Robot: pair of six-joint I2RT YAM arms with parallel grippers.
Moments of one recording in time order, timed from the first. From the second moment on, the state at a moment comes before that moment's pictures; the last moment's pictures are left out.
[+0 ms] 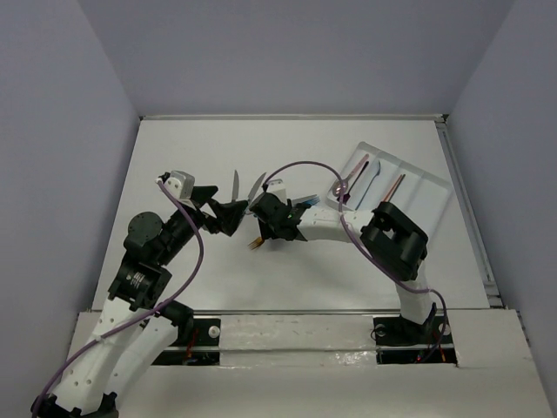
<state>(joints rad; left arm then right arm) -0.43 0.55 0.70 -0.11 0.21 -0.29 0.98 2.02 1.37 -0.32 0.44 0.61</state>
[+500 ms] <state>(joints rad) -0.43 0.55 0.70 -0.11 0.21 -0.29 0.99 2.00 1.35 -0.31 0.45 0.65</state>
